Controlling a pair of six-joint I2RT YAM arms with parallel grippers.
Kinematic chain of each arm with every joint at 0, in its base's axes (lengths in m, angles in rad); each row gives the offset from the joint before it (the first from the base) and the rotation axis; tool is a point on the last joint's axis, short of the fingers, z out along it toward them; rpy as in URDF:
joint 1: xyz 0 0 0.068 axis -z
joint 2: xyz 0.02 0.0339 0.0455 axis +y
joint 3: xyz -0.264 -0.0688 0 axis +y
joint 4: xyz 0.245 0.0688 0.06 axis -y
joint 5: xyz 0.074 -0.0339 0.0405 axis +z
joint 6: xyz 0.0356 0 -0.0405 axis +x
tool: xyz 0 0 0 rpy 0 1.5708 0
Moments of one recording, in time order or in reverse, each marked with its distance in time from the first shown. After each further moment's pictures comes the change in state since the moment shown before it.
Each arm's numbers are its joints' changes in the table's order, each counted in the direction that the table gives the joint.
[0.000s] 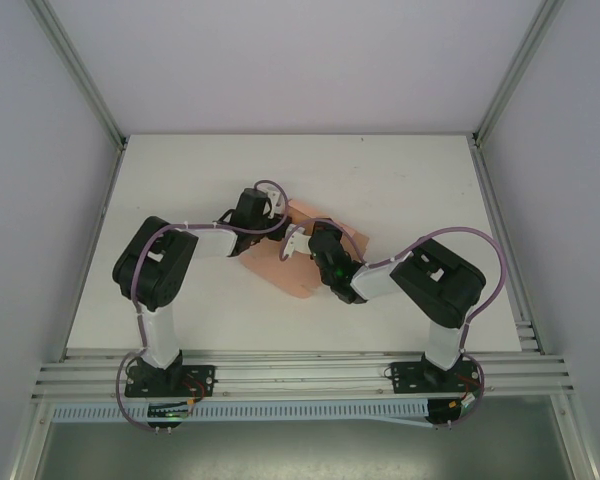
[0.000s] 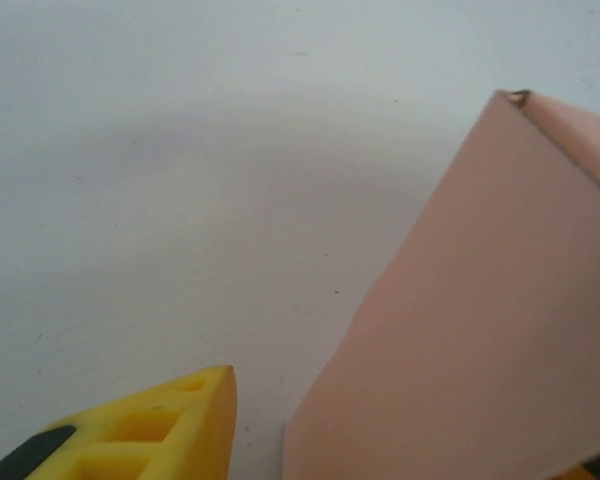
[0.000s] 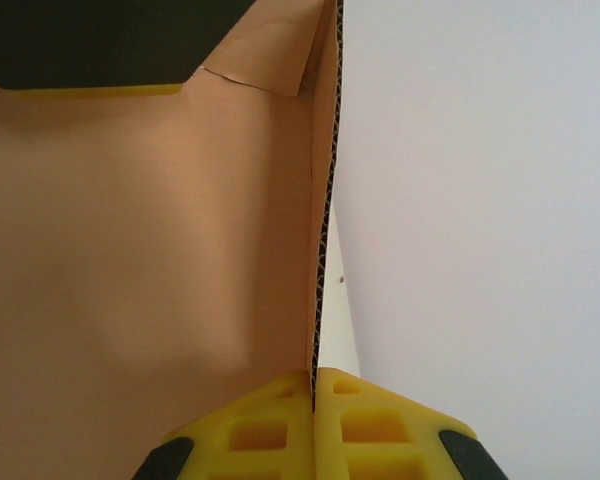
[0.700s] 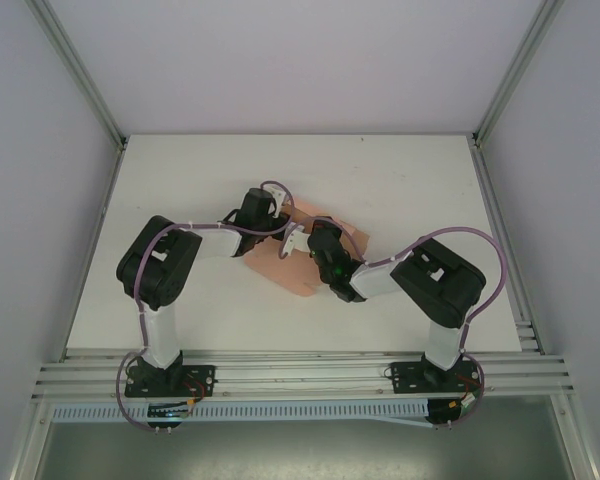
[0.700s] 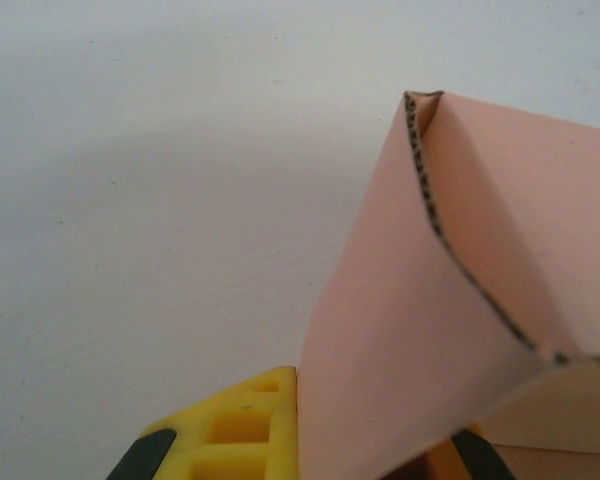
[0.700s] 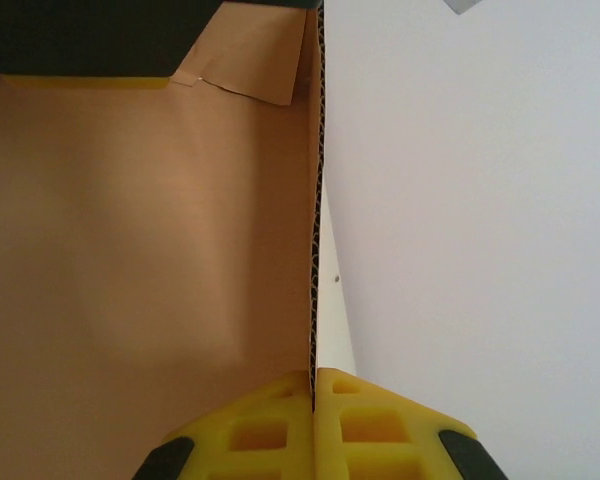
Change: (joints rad) left arm 0.026 0.021 -0.020 0.023 0.063 0.056; right arm 0.002 0.000 -0.016 -0.015 -0.006 0.003
